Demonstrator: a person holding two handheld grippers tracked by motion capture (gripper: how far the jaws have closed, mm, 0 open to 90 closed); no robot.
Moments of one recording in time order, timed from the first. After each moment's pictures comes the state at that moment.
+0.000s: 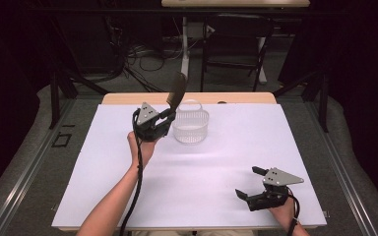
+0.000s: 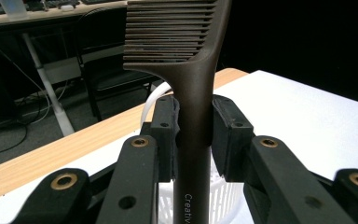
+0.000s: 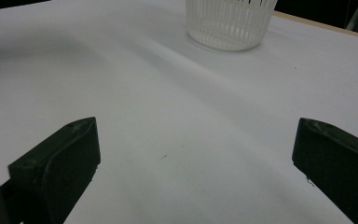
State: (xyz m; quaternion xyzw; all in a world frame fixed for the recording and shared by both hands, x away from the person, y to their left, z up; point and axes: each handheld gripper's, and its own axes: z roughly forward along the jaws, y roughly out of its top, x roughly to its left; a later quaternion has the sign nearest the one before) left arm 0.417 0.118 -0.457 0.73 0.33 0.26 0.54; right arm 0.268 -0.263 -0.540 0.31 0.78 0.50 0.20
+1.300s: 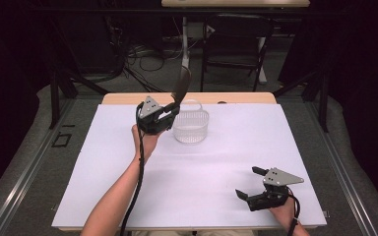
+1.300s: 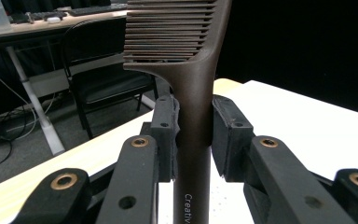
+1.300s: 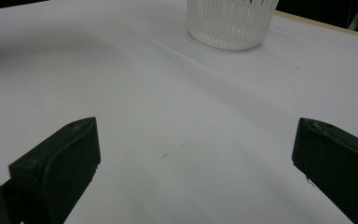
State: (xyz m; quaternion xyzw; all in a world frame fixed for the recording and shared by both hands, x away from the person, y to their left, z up) left arm 0.440 0.112 -0.455 0.73 0.30 0.25 0.56; right arm 0.268 -0.264 -0.540 0.31 0.78 0.50 0.19
